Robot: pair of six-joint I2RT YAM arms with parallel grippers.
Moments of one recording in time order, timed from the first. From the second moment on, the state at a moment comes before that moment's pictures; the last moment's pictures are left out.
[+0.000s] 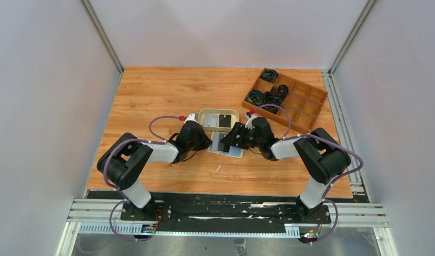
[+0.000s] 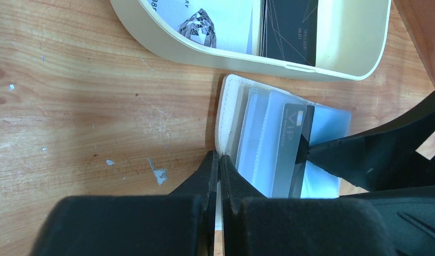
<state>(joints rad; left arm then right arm) -0.60 1.65 0.58 0.40 -0.04 -0.79 0.58 1.70 0.65 0.53 -0.35 0.75</state>
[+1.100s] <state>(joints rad) -0.60 1.64 0.57 0.41 -0.04 -0.80 0.54 1.92 0.55 1.00 -0.52 1.22</state>
